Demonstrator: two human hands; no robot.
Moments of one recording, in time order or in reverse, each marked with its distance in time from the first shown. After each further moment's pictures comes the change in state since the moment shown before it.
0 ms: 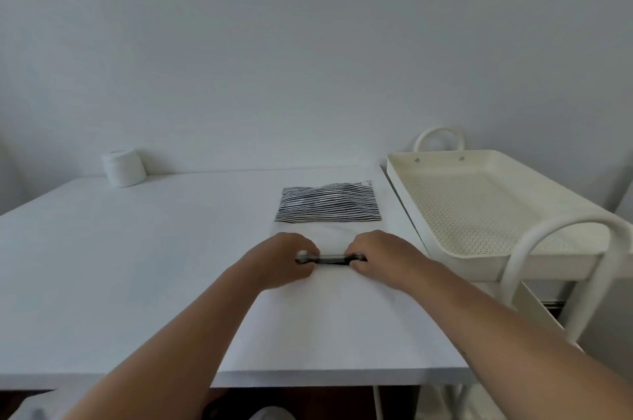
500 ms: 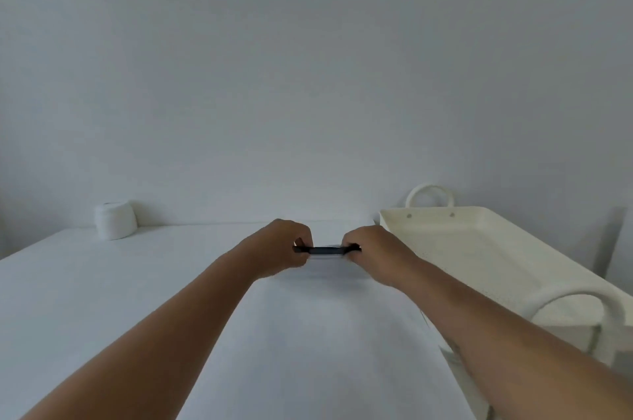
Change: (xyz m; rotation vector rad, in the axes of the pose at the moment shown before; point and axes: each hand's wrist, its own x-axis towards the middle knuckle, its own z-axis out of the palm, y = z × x) left_hand 0.051 0.034 -0.094 0.068 0.114 0.073; right_hand 0.034 -0.001 -0.089 0.206 0.235 0.055
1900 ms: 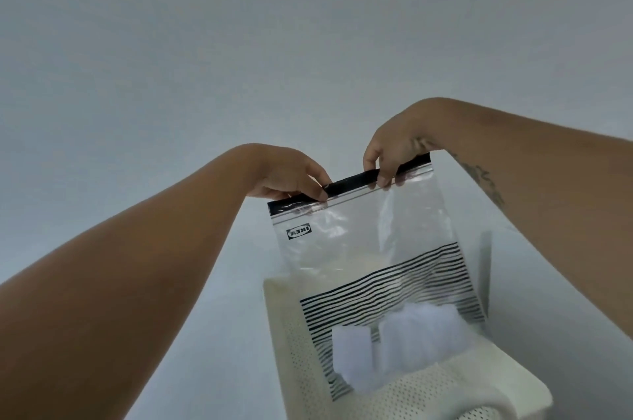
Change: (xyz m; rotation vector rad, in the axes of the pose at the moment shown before) left_hand 0.259 0.221 -0.055 -0.334 -0.445 0.115; right_hand 0.043 0.140 -0.316 -0.291 -0.318 0.478
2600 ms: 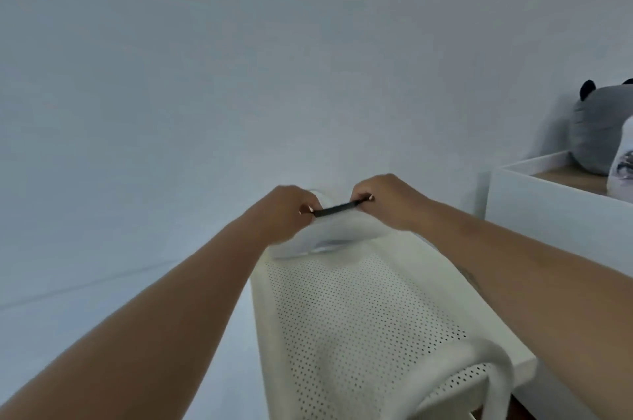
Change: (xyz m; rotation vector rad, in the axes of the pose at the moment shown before) left_hand 0.058 -0.090 0.121 0.423 0.296 0.179; right_hand 0.092 0.072 0.194 0.293 0.482 -0.229
